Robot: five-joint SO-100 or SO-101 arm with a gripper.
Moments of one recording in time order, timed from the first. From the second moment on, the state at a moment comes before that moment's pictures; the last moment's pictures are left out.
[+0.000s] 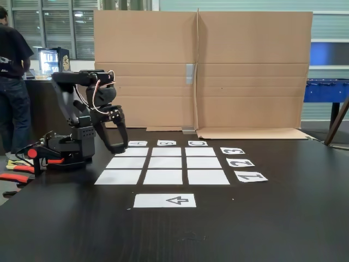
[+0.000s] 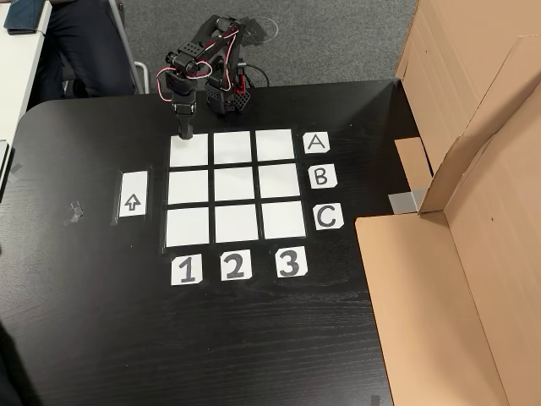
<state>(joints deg) 34.1 130.0 132.9 76.2 -41.8</state>
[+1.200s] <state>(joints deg) 38.8 123.7 144.7 58.4 -58.4</state>
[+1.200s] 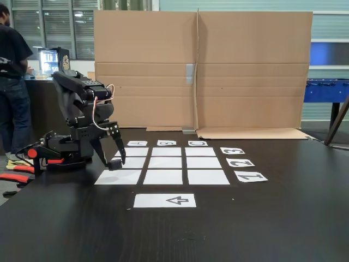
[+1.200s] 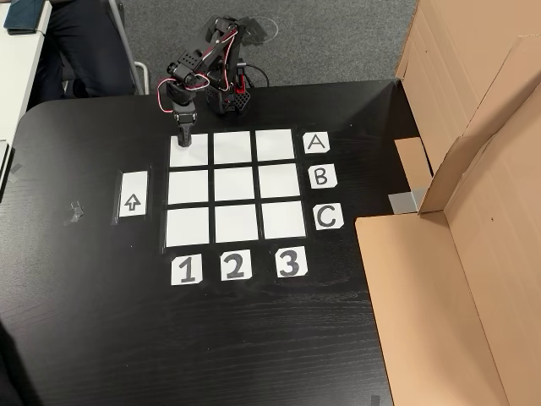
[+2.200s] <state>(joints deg) 39.1 110.7 140.8 57.4 -58.4</state>
